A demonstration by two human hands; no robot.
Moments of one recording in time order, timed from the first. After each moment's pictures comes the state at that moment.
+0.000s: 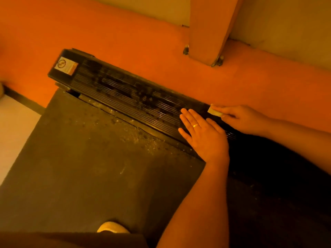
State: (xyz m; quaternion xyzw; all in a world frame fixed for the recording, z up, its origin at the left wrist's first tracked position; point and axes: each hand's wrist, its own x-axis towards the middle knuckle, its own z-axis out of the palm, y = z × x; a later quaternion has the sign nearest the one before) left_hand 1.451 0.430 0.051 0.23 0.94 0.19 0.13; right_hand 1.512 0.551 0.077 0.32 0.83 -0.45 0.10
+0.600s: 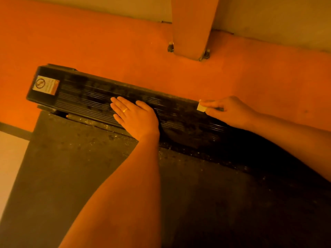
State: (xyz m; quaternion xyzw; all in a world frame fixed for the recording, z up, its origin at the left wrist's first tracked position) left_hand 1.226 0.420 0.046 0.20 0.97 0.14 0.08; right_hand 1.471 0.530 0.081 0.39 0.80 -0.45 0.03
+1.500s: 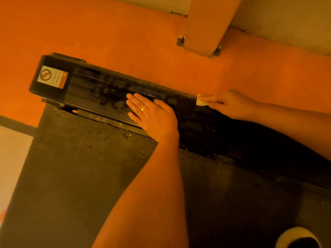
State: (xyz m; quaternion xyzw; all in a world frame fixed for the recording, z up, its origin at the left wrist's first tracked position) left_hand 1.227 0.420 0.043 0.21 0.96 0.14 0.09; right_hand 1.404 0.551 0.087 0.34 0.84 -0.40 0.13
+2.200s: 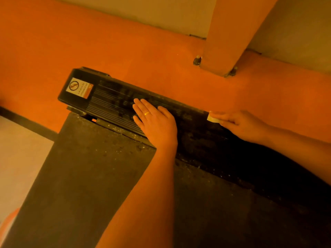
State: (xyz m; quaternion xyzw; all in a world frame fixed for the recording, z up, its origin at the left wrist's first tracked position) left_hand 1.181 0.424 0.048 0.23 0.96 0.14 0.08; right_hand 1.395 0.540 0.077 0.37 0.81 -0.45 0.09
